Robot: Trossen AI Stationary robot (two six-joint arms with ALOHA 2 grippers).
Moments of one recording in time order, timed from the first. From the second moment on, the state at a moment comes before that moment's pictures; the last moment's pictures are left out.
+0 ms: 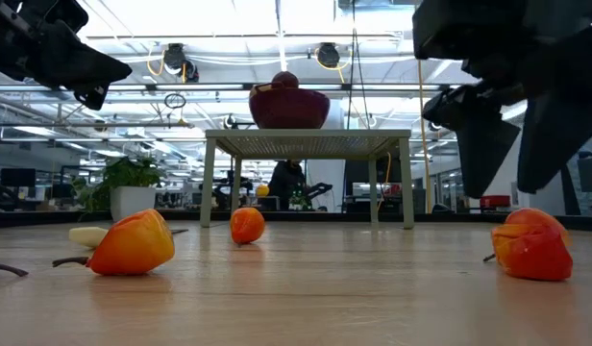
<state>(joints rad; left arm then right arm) -0.22 0.23 0.18 -0.08 -0.21 -0.13 0.49 1.69 1.05 -0.52 0.05 0.37</state>
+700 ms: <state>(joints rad) -0.22 0.23 0.18 -0.08 -0.21 -0.13 0.53 1.77 1.05 -0.49 0.14 0.43</state>
